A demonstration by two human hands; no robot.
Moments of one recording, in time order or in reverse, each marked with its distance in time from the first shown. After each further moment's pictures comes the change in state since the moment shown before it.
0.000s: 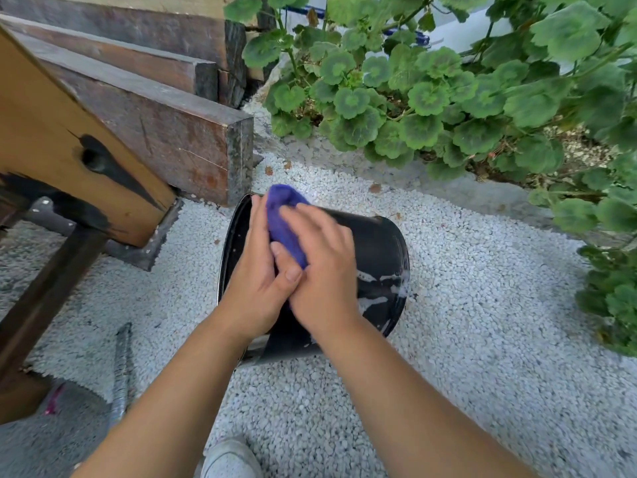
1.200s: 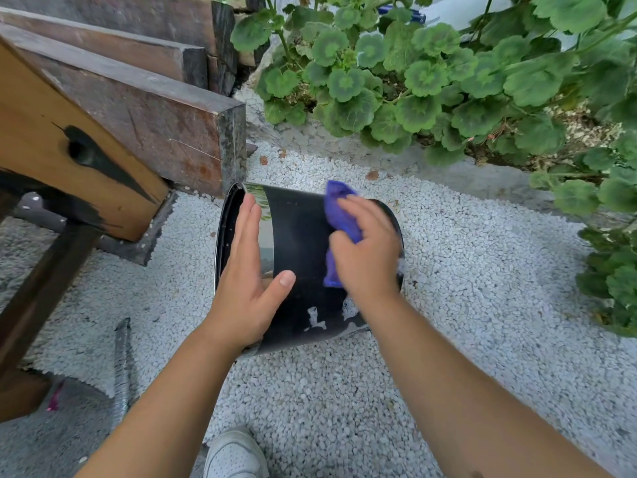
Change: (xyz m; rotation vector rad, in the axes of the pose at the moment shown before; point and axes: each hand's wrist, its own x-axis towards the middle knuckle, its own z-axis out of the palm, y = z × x) left_hand -0.023 -0.014 -0.002 0.243 0.054 0.048; right_hand 0.013 0.051 -0.022 0.140 0.075 0.362
